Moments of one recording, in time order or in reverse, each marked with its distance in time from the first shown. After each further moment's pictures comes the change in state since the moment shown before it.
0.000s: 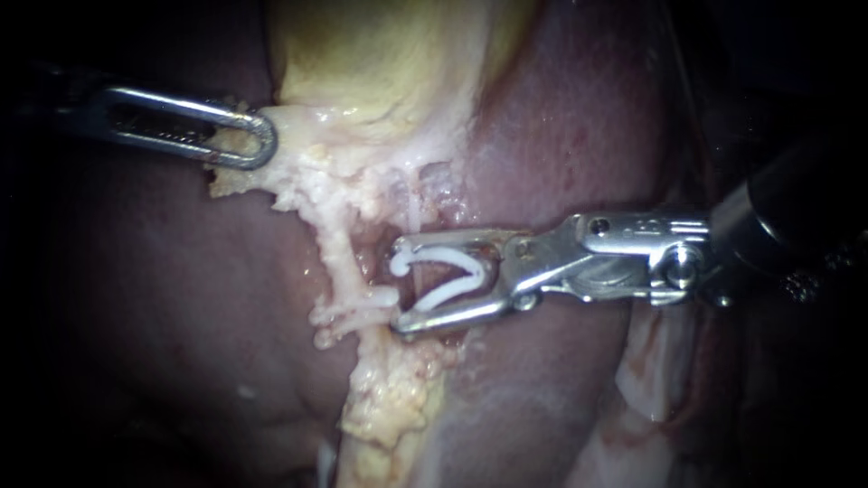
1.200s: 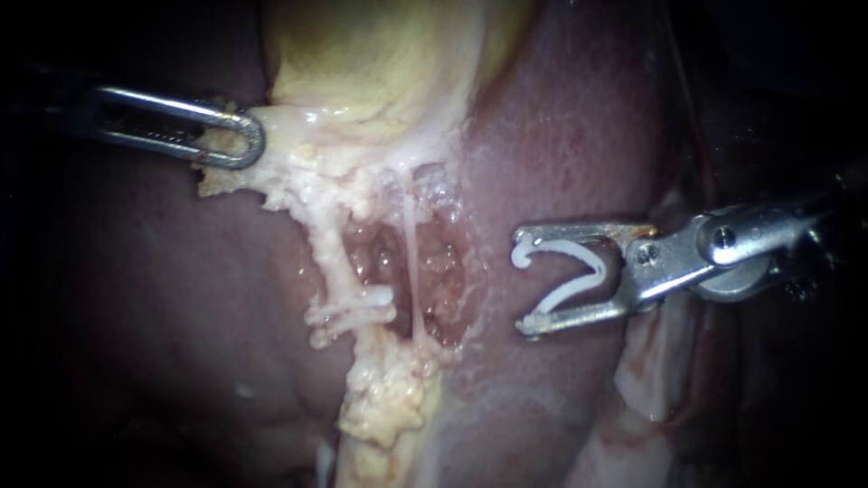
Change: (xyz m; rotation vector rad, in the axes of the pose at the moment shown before) right arm 0.001 -0.004 -0.010 -0.107 -0.175 -0.311; left arm 0.000 0.000 -0.001 -0.007 -0.004 0.003
